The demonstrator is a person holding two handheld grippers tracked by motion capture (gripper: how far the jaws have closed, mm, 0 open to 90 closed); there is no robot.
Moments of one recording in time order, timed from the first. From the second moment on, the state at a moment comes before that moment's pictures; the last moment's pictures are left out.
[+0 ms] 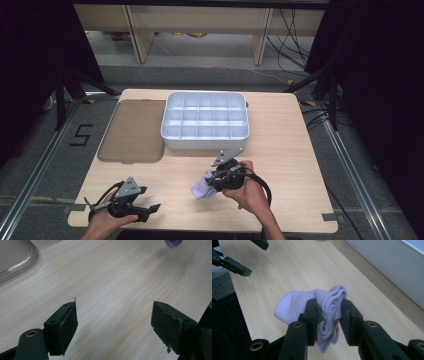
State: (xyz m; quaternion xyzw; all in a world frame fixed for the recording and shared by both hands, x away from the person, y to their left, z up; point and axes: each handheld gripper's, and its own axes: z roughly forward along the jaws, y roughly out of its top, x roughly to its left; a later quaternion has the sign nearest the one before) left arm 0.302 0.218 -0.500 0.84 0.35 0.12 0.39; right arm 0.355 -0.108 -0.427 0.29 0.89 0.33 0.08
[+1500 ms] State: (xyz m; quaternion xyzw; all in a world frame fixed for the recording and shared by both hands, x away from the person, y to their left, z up) left arm 0.302 0.216 -0.500 0.85 0.34 0.12 0.38; right arm 0.399 -0.155 -0.361 0.33 0.89 0.28 0.14
